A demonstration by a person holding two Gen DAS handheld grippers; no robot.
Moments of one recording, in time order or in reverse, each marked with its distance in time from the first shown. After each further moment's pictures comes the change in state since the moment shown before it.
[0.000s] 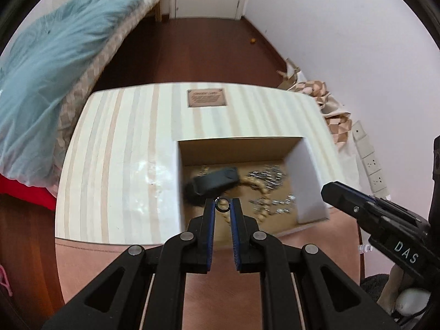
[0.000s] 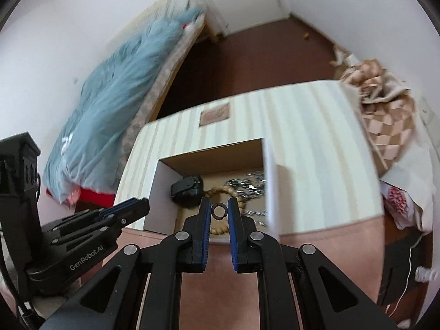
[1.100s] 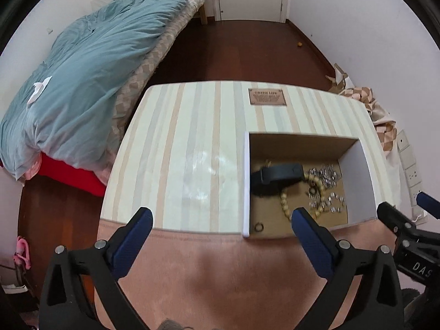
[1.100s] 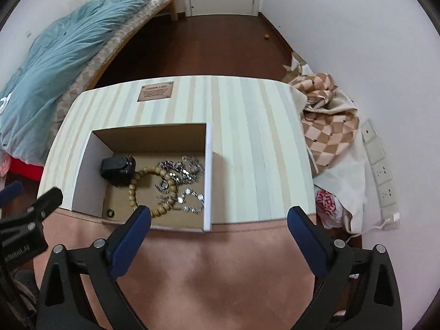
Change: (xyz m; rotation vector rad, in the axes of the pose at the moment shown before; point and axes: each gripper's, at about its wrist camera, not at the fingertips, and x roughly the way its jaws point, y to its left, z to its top) left arm -0.019 0.022 -0.026 -0.069 -0.030 0.258; right arm -0.014 0.001 -0.011 -0.110 0.057 -0.448
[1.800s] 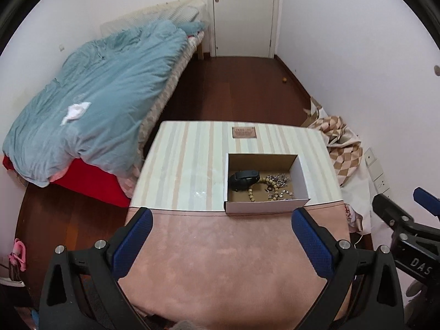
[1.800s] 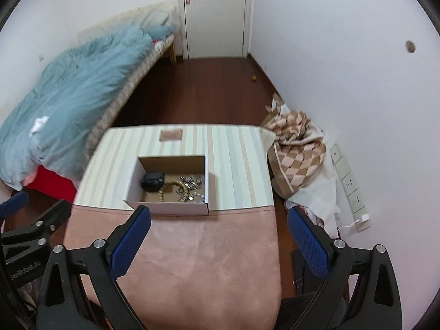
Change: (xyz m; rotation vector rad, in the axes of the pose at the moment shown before) left arm -0.181 0.003 -0.048 -0.020 -0.188 -0.048; right arm -0.199 -0.002 -0.057 0.015 -0.239 -0.018
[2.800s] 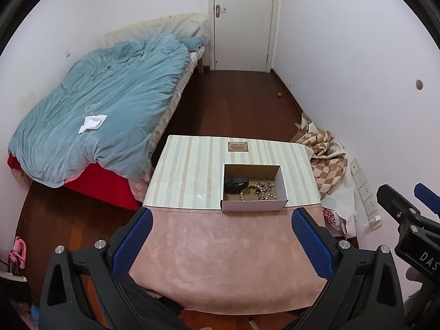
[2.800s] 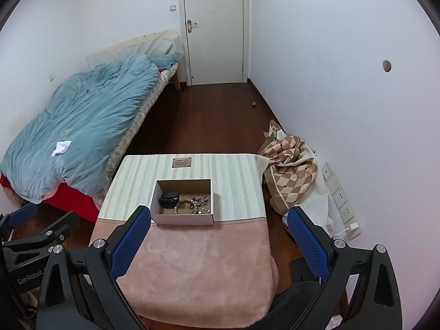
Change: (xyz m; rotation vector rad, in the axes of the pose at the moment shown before) left arm -0.090 0.000 0.001 -0.015 -0.045 -0.019; right arm -0.109 -0.008 0.003 0.019 -0.111 0.020
